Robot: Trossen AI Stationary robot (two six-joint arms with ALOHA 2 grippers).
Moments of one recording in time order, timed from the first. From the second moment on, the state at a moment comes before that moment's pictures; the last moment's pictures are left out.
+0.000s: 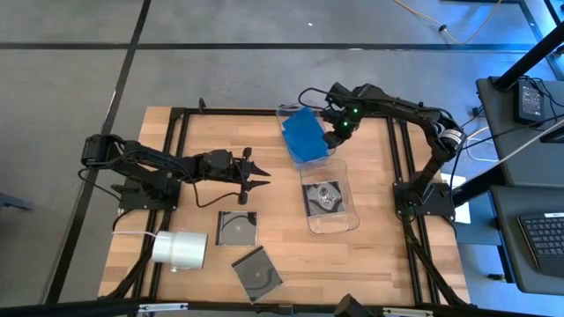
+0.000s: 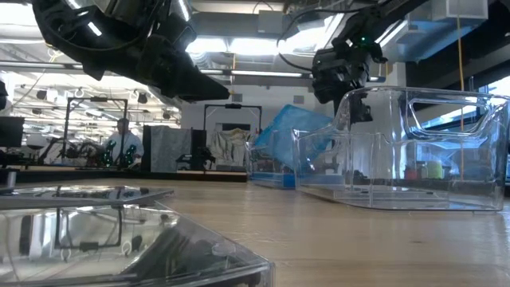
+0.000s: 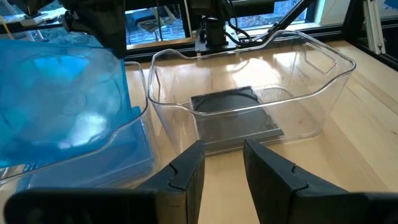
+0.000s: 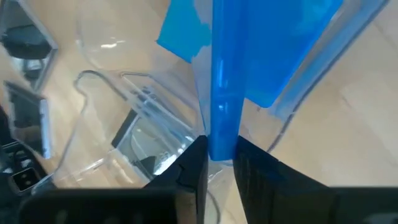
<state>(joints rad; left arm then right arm) 0.11 1.34 0.45 0.62 0.07 0.12 -0.69 1.71 1.37 -1.09 -0.45 0.07</state>
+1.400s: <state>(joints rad) -0.11 1.34 0.71 -0.34 -0.19 -0.11 -0.26 1.59 1.38 -0.47 0.07 -0.16</state>
